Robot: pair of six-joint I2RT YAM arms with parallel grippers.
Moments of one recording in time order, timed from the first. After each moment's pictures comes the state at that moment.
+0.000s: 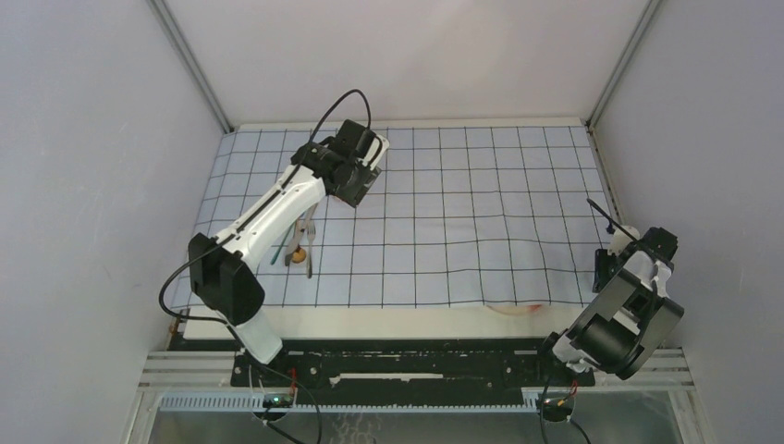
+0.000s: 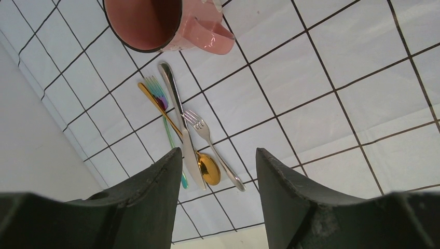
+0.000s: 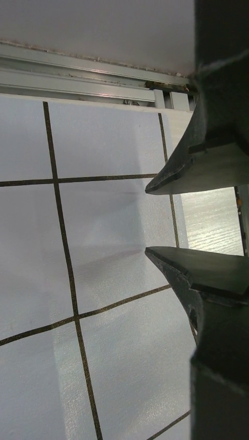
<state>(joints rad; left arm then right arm) -0.57 1.69 1.66 -0.98 -0.30 0.14 -0.78 1.34 0.68 -0.56 -0.19 -0.59</state>
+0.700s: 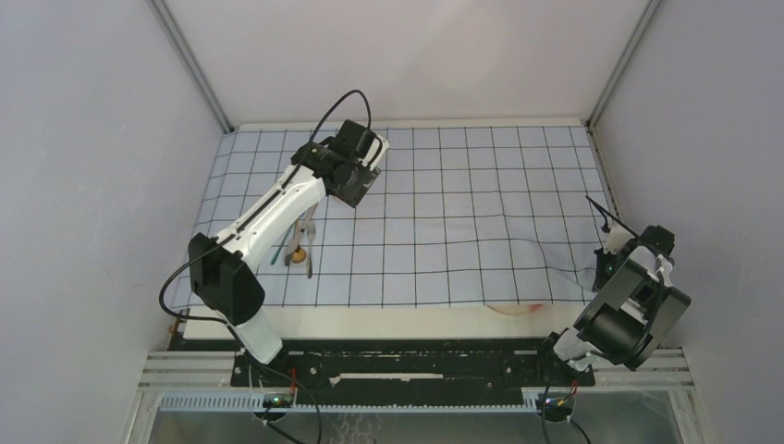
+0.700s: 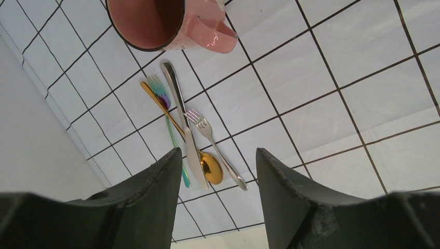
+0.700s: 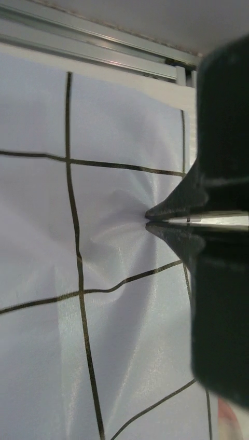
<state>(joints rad) -0.57 1.70 1.66 -0.98 -0.31 0.15 -0.76 1.41 0.71 -0.58 -0.24 -0.61</state>
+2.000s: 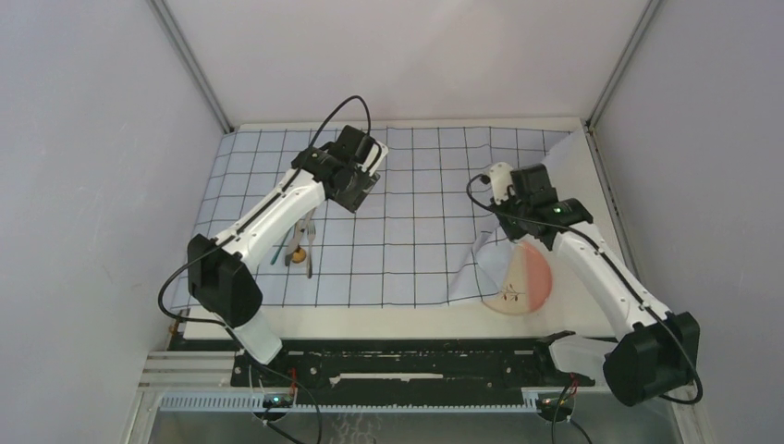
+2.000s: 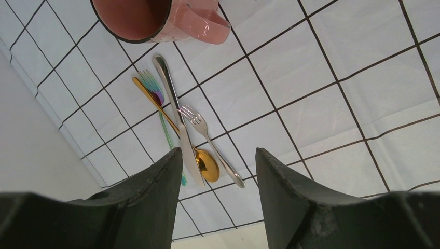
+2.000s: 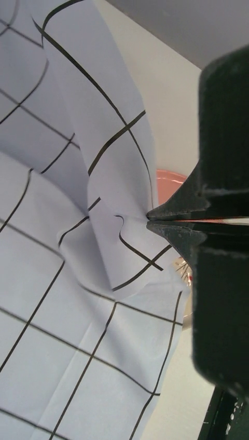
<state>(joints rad) -0.57 1.68 1.60 -0.96 -0.30 0.15 0.27 1.18 1.02 -0.76 -0.01 -0.30</state>
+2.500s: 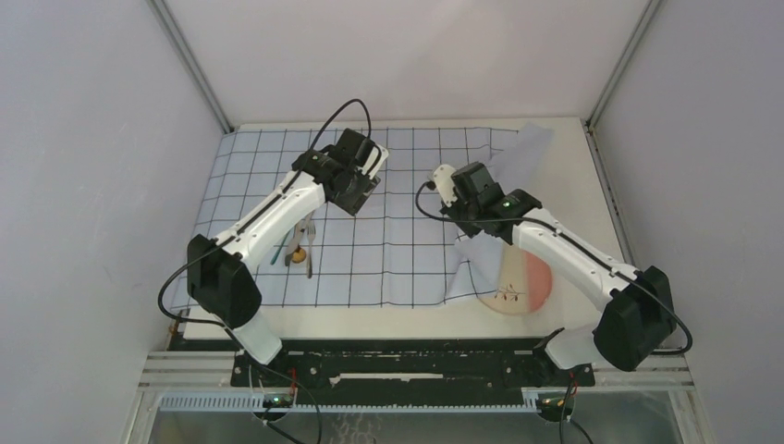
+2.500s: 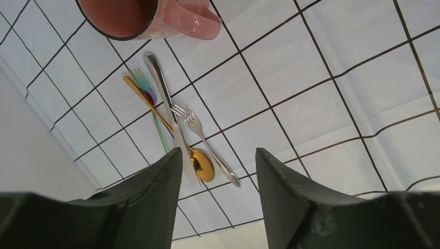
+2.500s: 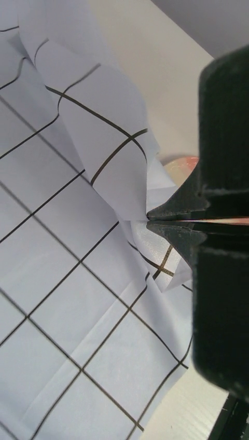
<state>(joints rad) -0.57 1.67 1.57 -0.95 -0.28 0.15 0.59 1.39 1.16 -0.69 0.12 -0.29</state>
